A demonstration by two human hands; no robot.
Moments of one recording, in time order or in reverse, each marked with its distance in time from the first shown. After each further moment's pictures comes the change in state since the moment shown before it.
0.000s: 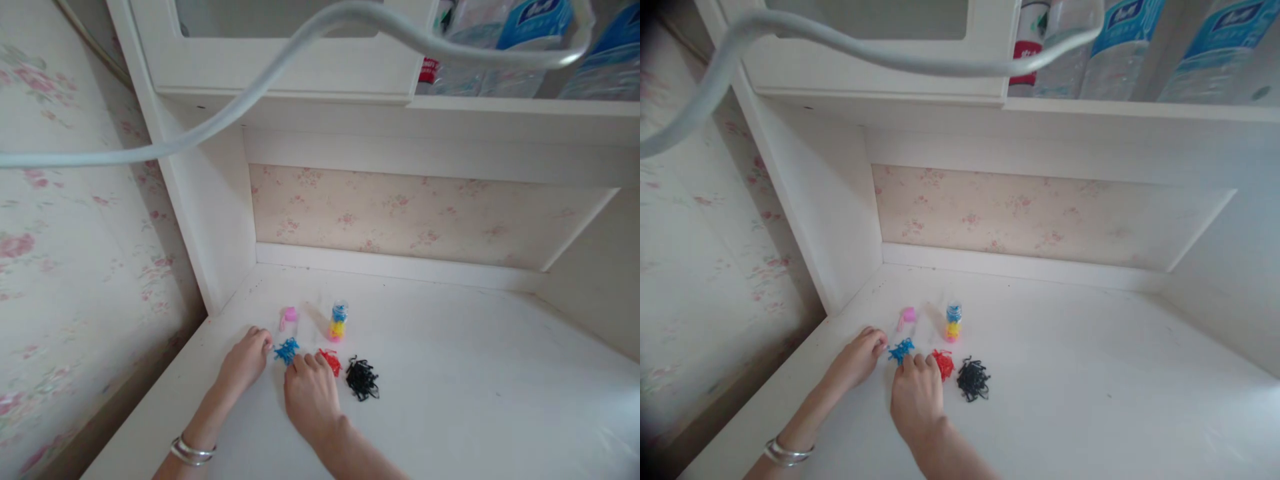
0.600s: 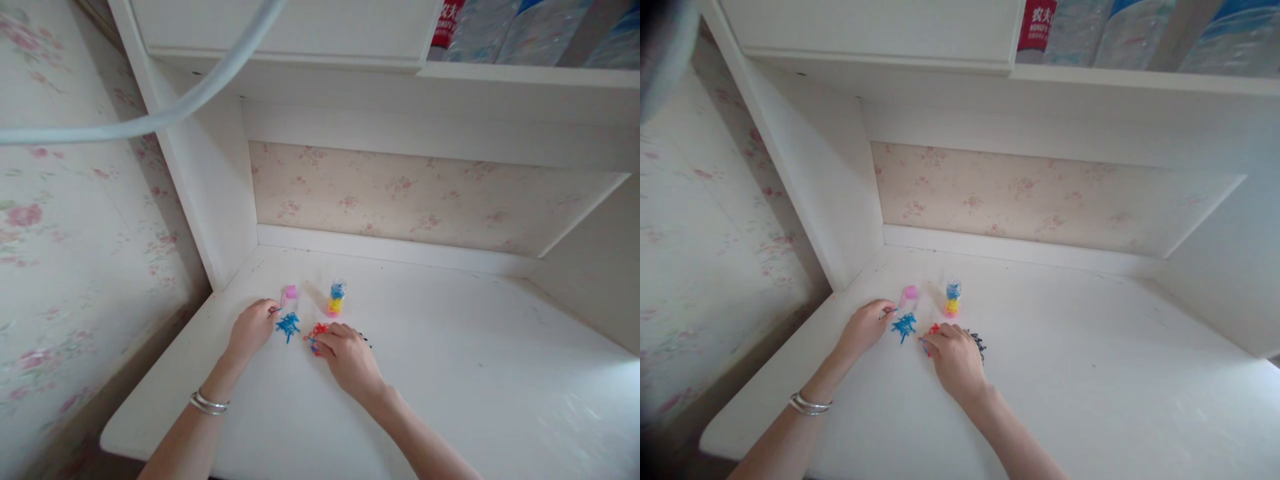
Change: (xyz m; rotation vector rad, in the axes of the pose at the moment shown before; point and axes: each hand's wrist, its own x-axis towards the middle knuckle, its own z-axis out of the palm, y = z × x) left_hand -0.003 0.019 -0.005 -0.073 0.156 0.033; right_hand -0.036 0.055 -0.038 0.178 0.012 0.073
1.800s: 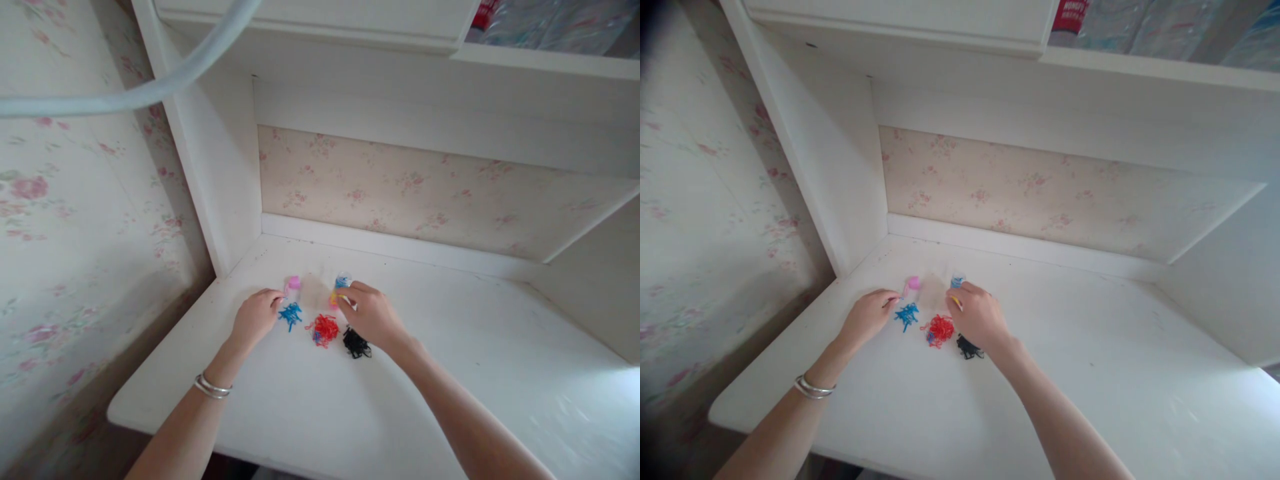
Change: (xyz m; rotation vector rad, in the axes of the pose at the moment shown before) left_hand -0.004 0.002 -0.004 0.052 0.018 0.044; right_hand 0.037 0.020 -0.054 -0.075 0.111 -0.015
